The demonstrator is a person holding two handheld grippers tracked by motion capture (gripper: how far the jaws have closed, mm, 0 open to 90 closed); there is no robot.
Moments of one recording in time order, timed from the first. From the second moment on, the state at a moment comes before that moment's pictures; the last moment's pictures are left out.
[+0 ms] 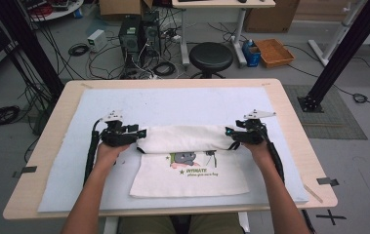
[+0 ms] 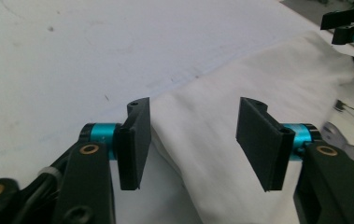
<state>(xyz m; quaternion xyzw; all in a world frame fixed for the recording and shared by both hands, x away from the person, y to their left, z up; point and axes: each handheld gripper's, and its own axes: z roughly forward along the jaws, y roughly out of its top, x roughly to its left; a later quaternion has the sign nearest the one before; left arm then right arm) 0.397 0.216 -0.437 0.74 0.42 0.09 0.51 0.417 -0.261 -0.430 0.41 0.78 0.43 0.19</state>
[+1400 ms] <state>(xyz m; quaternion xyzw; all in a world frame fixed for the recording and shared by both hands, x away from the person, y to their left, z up) 0.267 0.248 -0.447 0.81 0.25 -0.02 0.53 0.273 -0.313 -0.433 0.28 0.85 0.44 0.06</state>
